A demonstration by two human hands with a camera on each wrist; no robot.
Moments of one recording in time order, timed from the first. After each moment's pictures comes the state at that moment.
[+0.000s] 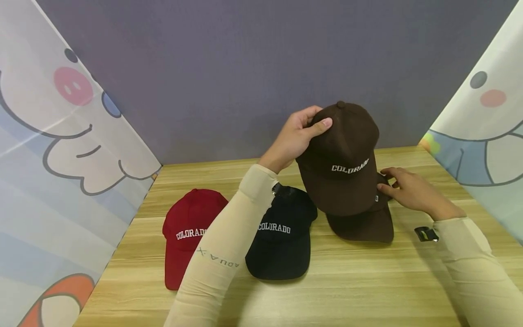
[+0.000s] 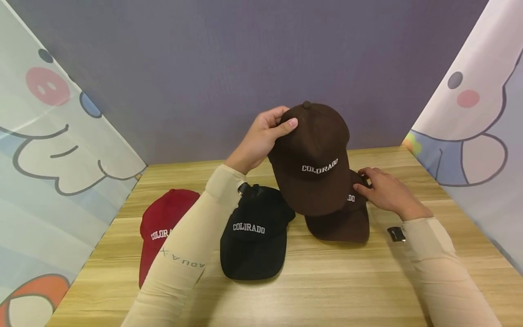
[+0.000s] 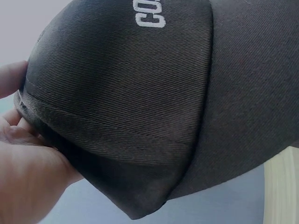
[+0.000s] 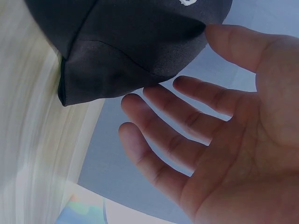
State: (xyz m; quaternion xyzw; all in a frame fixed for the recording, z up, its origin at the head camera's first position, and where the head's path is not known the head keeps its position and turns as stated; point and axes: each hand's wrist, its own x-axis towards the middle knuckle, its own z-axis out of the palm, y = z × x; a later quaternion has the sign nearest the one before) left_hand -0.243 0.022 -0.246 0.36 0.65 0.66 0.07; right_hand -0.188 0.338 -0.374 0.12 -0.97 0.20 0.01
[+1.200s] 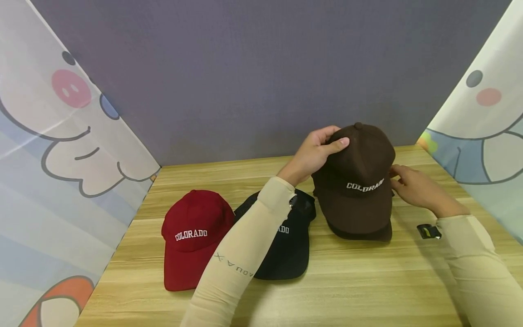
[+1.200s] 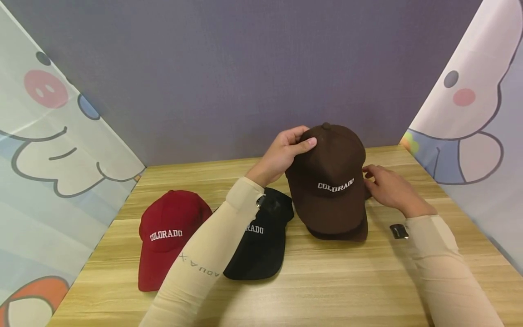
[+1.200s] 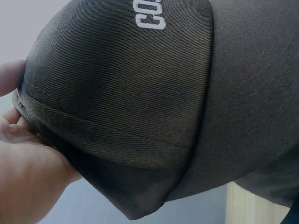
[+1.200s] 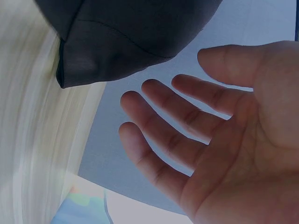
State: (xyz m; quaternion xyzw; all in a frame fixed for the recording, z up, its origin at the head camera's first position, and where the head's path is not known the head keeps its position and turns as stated) left_hand -0.235 0.056 -0.279 0.33 0.67 0.66 0.14; right_hand -0.193 0.347 -0.372 0.12 -0.97 0.19 0.05
